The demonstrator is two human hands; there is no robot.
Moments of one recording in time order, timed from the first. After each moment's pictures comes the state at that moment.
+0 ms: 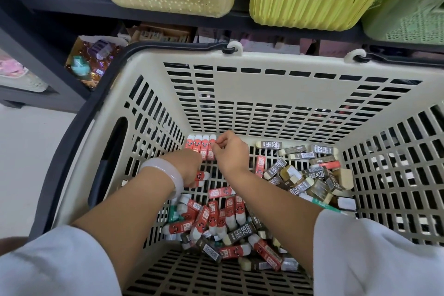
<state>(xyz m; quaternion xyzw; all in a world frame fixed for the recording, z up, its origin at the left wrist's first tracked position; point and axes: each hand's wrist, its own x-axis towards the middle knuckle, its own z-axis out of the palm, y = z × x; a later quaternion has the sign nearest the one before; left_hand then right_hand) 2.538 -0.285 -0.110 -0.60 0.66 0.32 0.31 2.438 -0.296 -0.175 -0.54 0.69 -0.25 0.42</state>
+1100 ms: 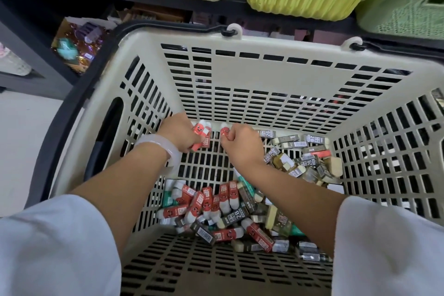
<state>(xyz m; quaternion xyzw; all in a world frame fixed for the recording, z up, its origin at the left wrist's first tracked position) 2.545 -0.302 -0.119 -0.75 0.50 0.44 -0.04 2.401 -0.286 -0.157 -0.64 0.69 -0.17 0.30</state>
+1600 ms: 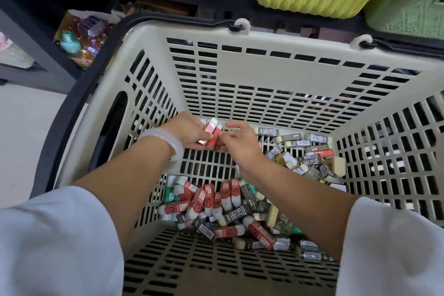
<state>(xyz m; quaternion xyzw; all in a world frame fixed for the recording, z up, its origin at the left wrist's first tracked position) 2.535 -0.299 -0.113 -0.70 0.35 0.61 -0.15 2.409 -0.280 -0.152 -0.38 0.61 -0.31 0.62</state>
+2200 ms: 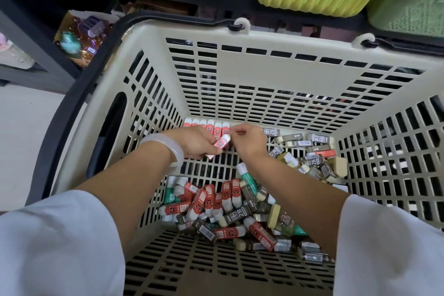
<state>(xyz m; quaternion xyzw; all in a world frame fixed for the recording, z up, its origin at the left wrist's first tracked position) 2.534 -0.295 -0.124 -0.63 0.49 0.60 0.03 2.401 -0.297 -0.169 -0.46 0.72 -0.26 0.45</state>
